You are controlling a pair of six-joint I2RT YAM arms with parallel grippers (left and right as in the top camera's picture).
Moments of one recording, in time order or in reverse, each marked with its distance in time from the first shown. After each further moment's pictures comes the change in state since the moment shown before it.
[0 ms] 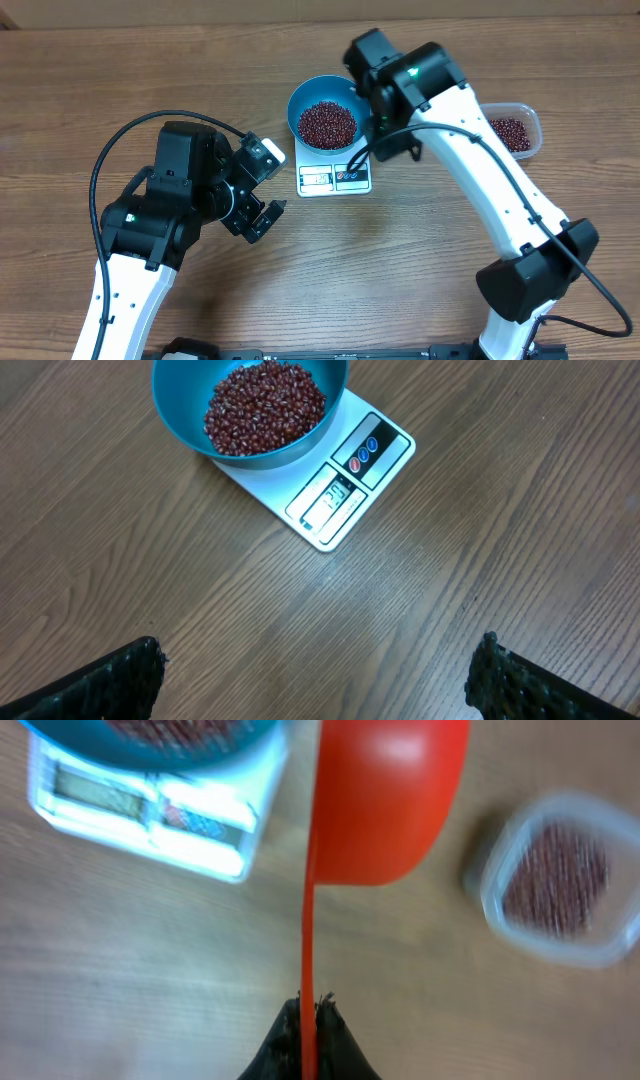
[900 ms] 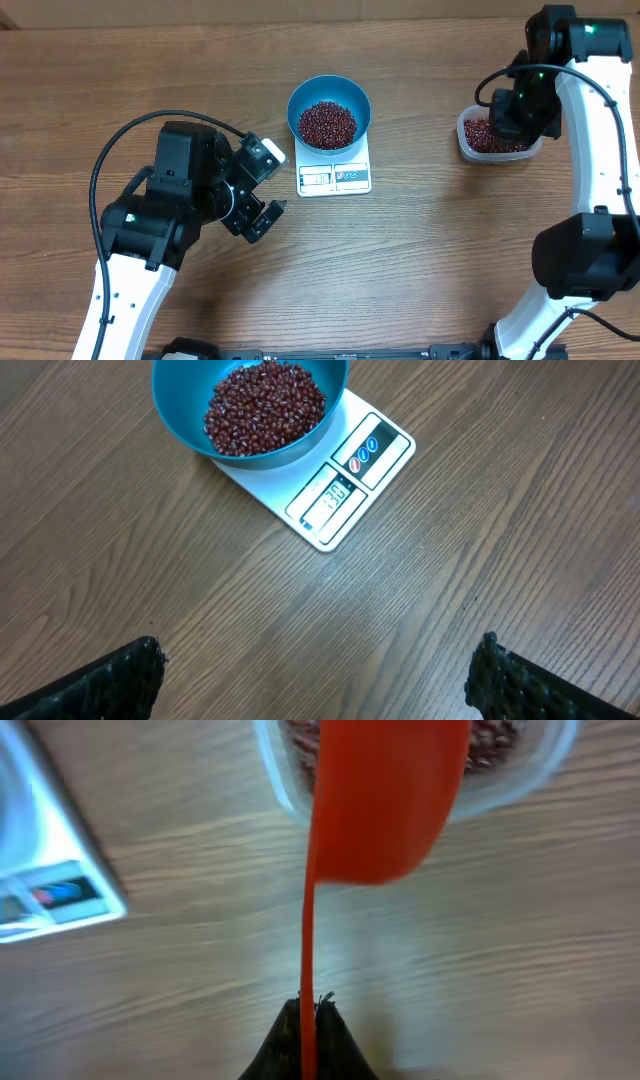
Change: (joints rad) left arm 0.000 0.000 0.000 0.000 0.000 0.000; right arm -0.584 0.002 -0.042 -0.047 -0.267 0.033
